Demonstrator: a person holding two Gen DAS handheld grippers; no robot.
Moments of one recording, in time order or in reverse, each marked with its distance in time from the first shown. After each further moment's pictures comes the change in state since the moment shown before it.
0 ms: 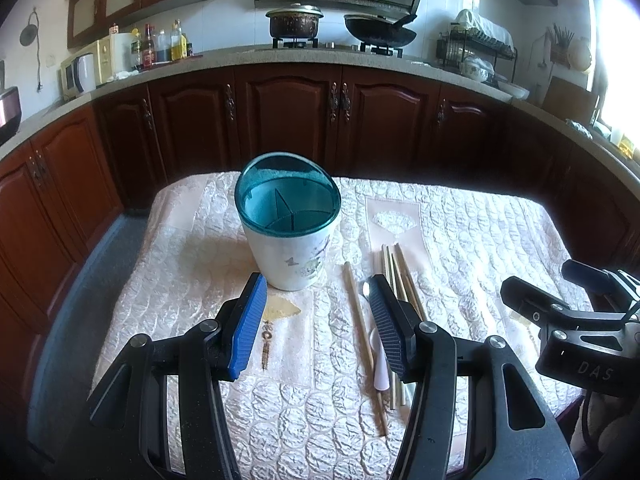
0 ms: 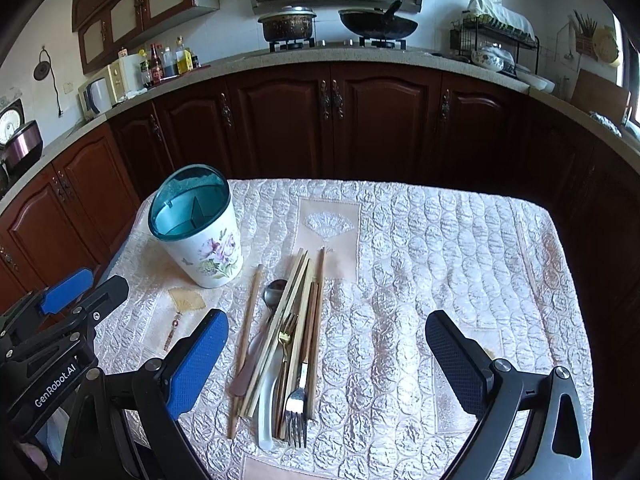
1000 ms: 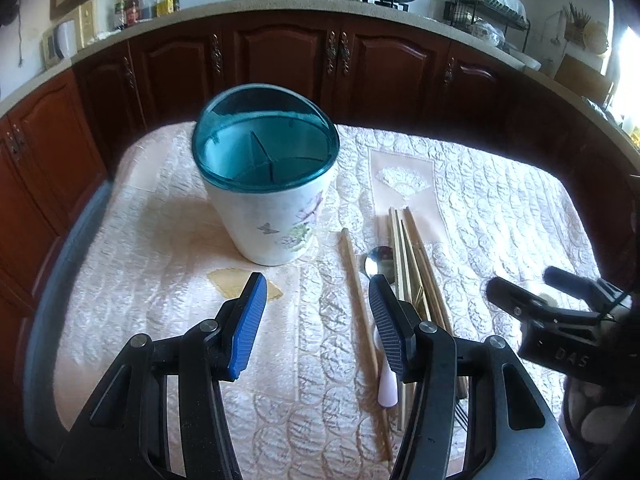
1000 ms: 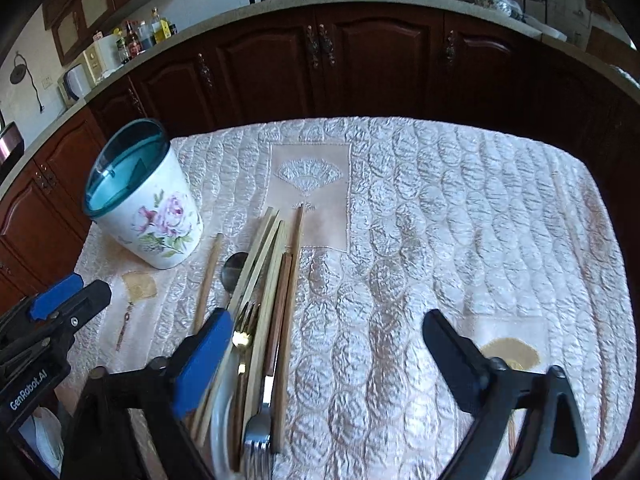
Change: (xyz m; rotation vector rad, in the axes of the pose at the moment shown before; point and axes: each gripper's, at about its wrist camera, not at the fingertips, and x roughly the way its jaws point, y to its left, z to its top) left arm 0.081 -0.001 -0.004 -0.015 0.160 -0.034; right arm 0.103 -0.034 -0.008 0.052 0.159 0.046
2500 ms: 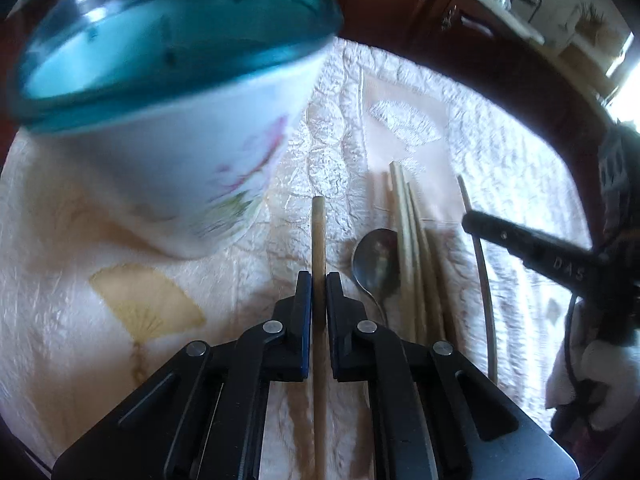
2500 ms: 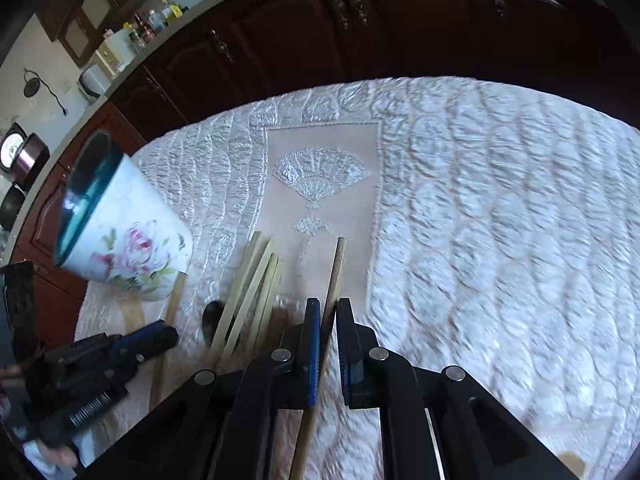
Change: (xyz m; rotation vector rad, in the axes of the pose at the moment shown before) left arm 0.108 0.018 0.013 -0.070 0.237 -0.188; right arm 0.096 -0.017 0.046 0.022 0.118 0.222
